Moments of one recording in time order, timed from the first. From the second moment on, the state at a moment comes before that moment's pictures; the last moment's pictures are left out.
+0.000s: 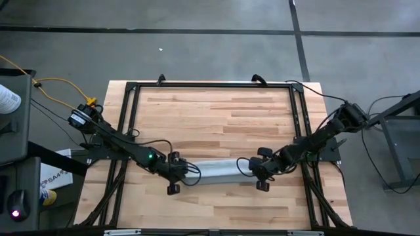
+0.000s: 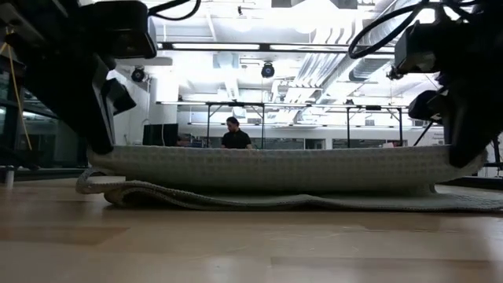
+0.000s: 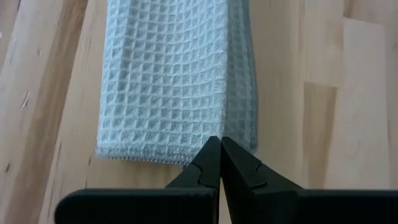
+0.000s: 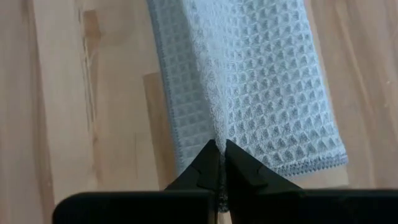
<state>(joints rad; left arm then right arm) -0.49 1.50 0.82 -0.28 -0.17 -0.61 0.50 1.43 0.72 -0.42 0.13 0.68</state>
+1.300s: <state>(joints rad) -0.49 1.56 0.81 -0.25 -0.14 -0.58 0.50 1.47 0.72 -0.40 0.05 0.68</state>
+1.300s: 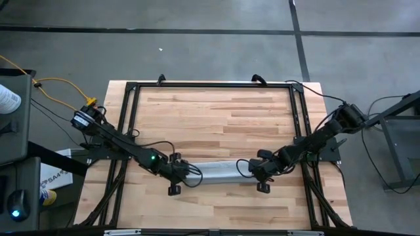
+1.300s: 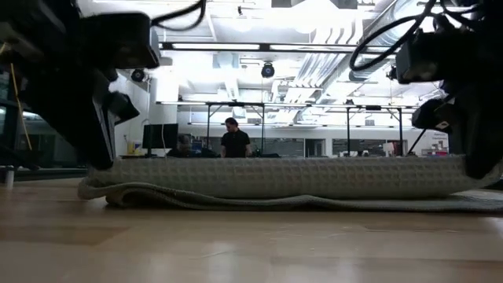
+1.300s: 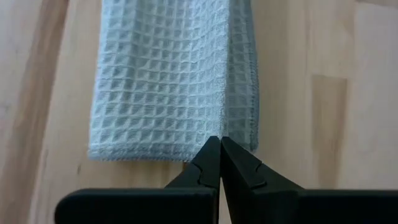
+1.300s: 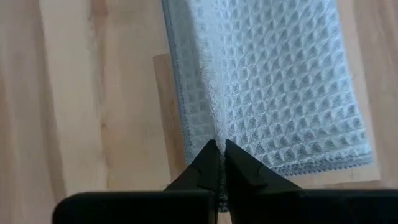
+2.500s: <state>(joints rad) -0.49 1.59 0.81 -0.23 -0.12 -0.58 0.50 1.50 0.72 -0.32 -0.04 0.69</state>
